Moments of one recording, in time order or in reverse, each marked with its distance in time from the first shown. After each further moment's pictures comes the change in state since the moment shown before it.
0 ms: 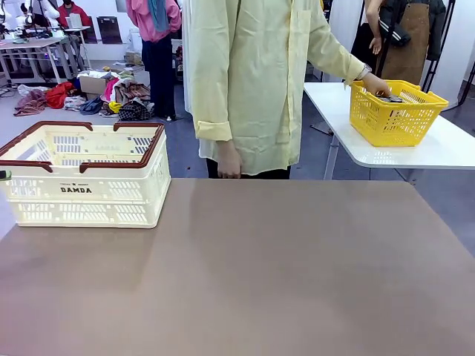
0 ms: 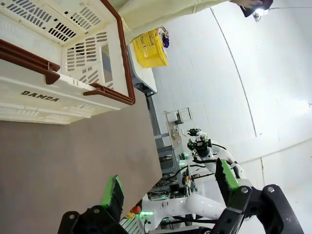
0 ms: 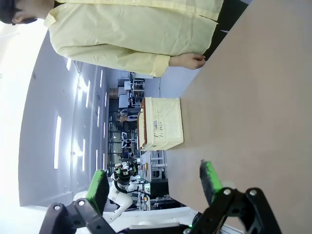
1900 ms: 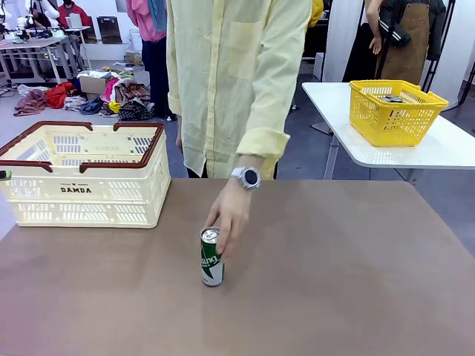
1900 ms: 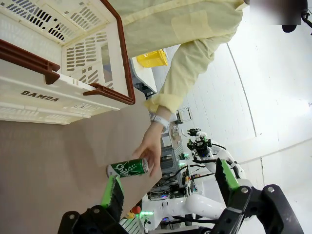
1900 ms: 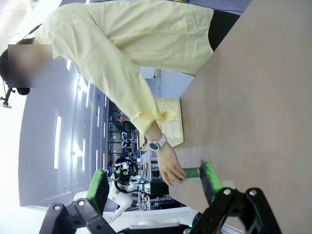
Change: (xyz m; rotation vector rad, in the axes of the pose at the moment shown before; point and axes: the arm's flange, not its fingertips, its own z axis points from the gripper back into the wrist) left arm 0.000 0.000 0.000 0.000 0.000 0.000; right arm 0.000 0.000 0.000 0.000 0.000 0.000
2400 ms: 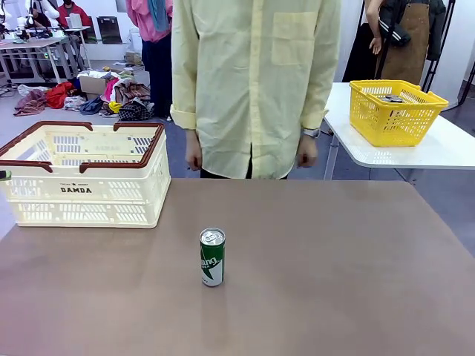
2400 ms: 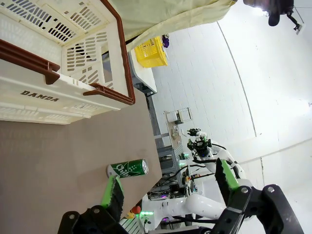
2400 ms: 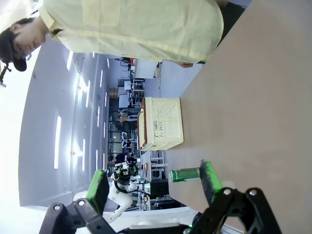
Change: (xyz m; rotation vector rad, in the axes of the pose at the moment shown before) left arm 0.000 0.000 0.000 0.000 0.000 0.000; right arm 0.000 0.000 0.000 0.000 0.000 0.000
